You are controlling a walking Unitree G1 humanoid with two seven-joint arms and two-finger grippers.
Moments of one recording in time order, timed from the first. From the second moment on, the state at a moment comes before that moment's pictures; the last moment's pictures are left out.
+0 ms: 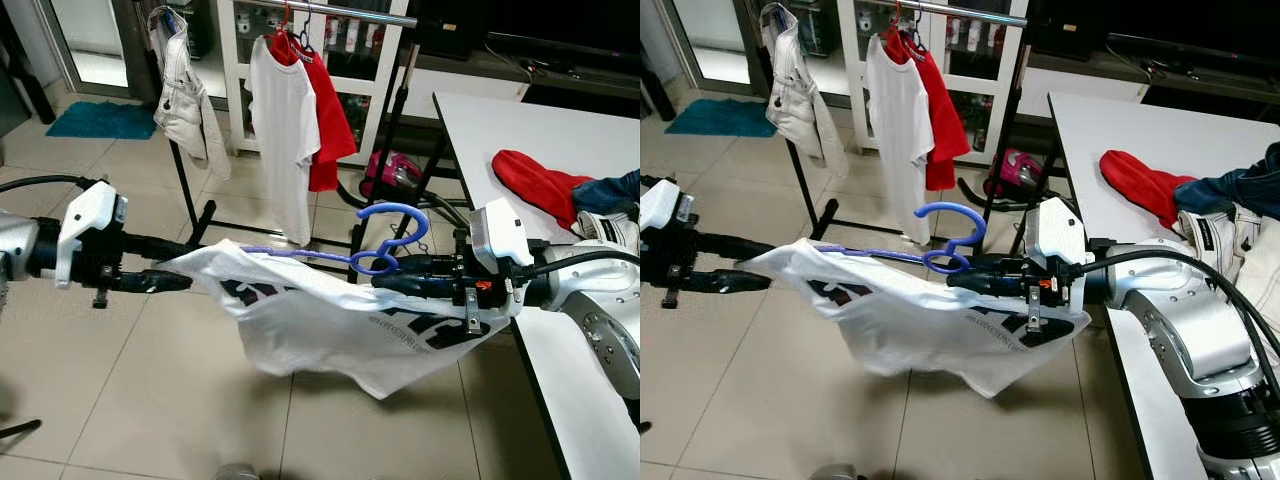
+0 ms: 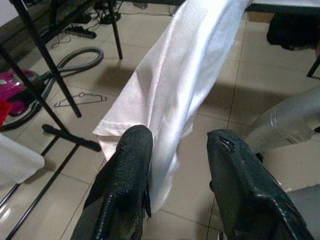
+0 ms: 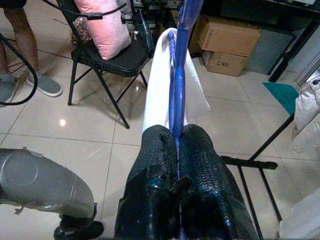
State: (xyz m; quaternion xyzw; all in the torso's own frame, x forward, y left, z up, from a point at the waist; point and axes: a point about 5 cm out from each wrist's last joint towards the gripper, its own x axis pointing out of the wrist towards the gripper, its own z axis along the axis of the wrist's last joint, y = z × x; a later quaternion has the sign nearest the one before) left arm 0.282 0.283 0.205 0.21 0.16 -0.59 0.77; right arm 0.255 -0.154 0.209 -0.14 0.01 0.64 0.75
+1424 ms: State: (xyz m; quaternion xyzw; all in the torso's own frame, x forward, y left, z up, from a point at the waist) left arm 0.268 0.322 0.182 0.22 0.13 -0.43 0.86; right arm 0.264 -0.162 0.211 -0.14 0.00 0.59 0.79
